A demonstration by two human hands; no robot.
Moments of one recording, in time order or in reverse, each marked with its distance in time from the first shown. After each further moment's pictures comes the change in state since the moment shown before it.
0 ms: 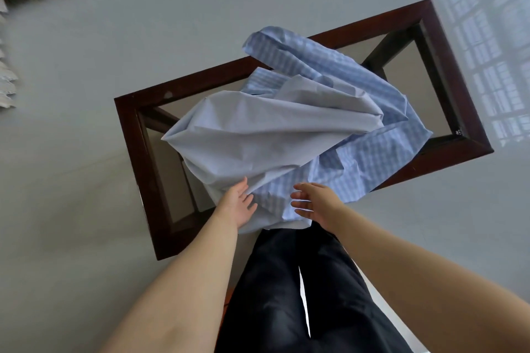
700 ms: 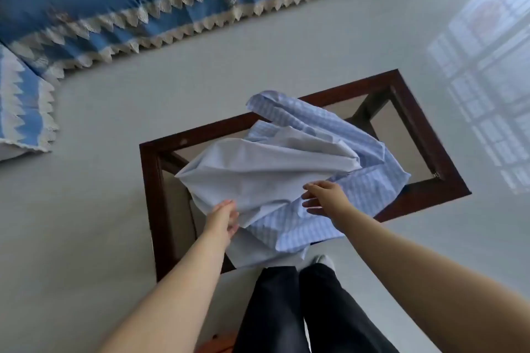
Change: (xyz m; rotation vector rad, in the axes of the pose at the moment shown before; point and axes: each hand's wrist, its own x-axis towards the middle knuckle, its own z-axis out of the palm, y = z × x) left_hand -0.073 0.014 0.015 0.240 0.133 0.354; right_hand -0.076 -0.073 -0.033 -0.181 0.025 -0.358
